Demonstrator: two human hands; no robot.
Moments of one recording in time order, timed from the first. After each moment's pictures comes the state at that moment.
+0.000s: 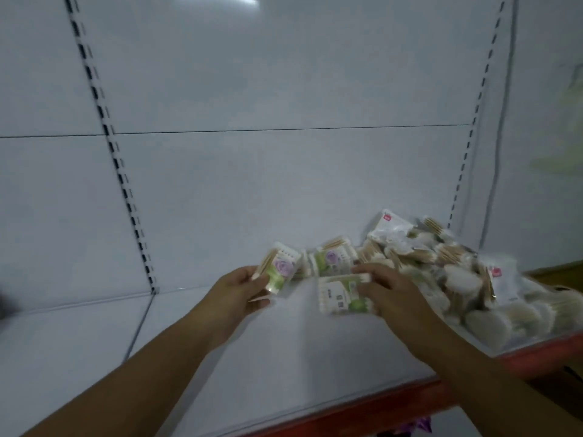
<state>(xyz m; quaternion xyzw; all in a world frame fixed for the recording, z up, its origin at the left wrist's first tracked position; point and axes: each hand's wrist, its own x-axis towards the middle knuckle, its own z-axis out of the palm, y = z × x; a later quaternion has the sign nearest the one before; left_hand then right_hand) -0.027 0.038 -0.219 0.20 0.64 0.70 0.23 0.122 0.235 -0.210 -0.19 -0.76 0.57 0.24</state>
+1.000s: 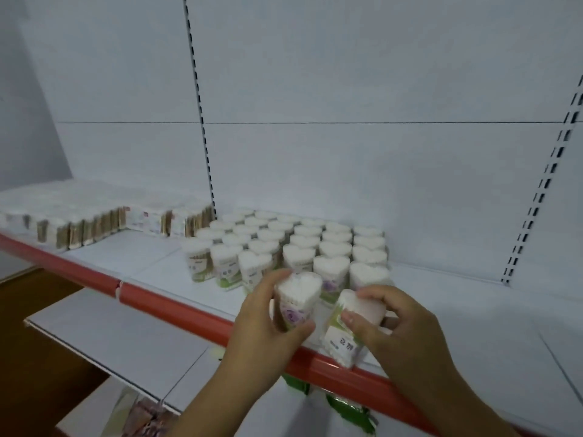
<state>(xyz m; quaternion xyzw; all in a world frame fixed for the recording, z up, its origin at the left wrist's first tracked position) 0.027 -0.464 -0.236 0.05 0.81 0.55 -0.19 0.016 -0.274 -0.230 0.11 -0.82 0.52 0.20</state>
